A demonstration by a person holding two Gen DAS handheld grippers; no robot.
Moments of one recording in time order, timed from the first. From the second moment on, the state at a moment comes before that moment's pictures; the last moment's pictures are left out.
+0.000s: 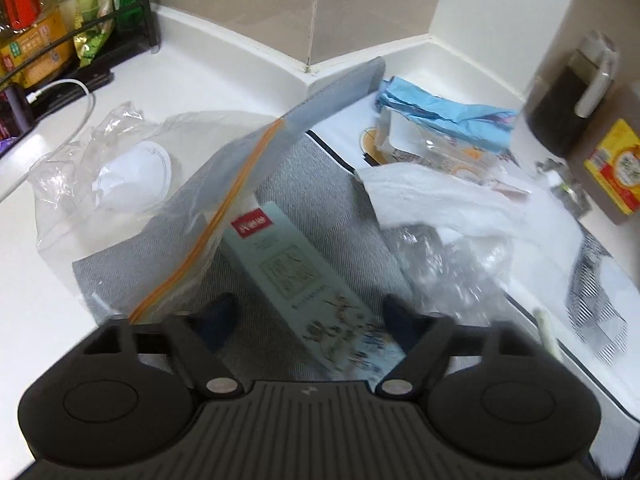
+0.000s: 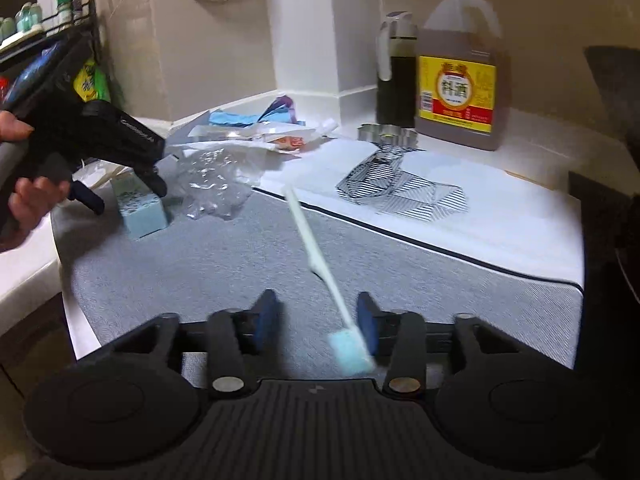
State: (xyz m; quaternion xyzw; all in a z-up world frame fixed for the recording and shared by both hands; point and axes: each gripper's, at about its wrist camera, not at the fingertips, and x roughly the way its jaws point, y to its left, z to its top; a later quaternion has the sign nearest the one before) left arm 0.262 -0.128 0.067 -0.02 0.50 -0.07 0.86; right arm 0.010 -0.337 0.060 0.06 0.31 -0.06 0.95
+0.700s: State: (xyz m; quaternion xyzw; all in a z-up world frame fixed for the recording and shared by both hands) left arm 0.107 -0.057 0.152 -0.01 0.41 -0.20 0.89; right arm -0.053 -0.293 0.104 0.04 0.23 -0.05 0.97
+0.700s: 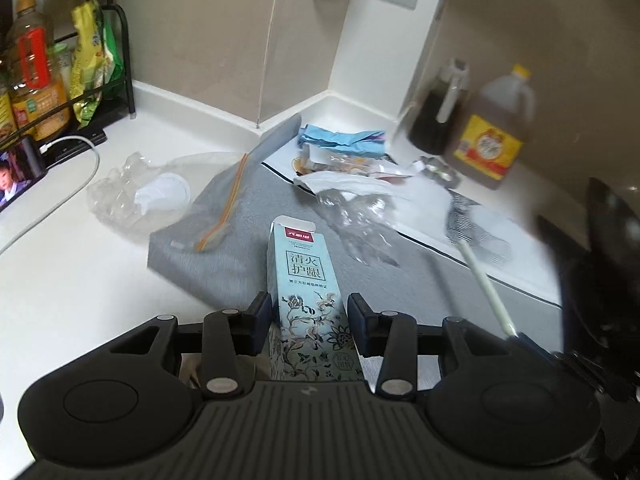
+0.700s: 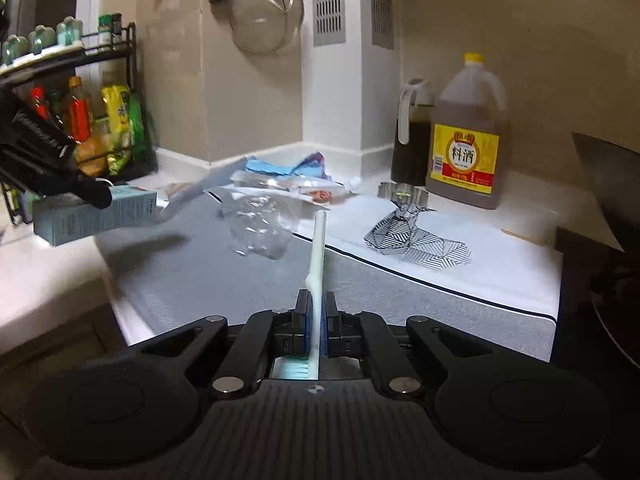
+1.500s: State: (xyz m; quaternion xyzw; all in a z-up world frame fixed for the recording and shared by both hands) left arm -0.074 0.095 0.048 -0.03 0.48 -0.17 0.86; right arm -0.136 -0.124 0.056 0.01 0.35 0.14 0.93
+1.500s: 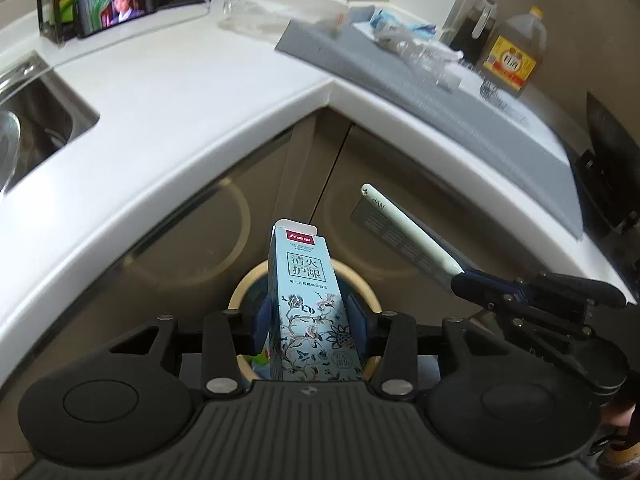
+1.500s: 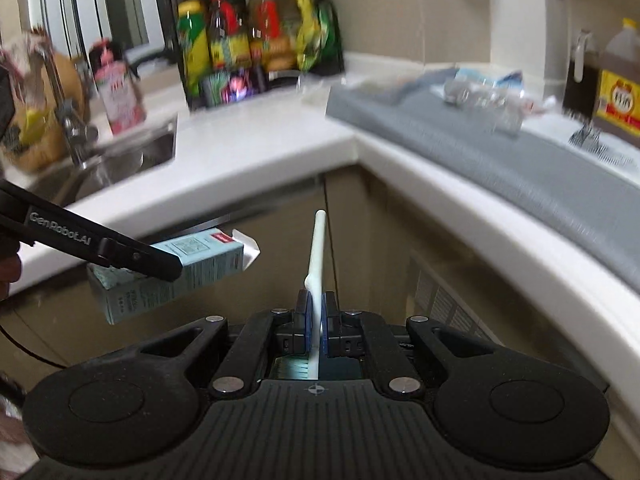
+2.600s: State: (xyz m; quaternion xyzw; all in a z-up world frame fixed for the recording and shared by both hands) left arm -0.033 0.067 -0.044 -0.01 0.56 -0.18 0.81; right arm -0.091 -0.111 -0.034 0.00 0.48 0.12 0.87
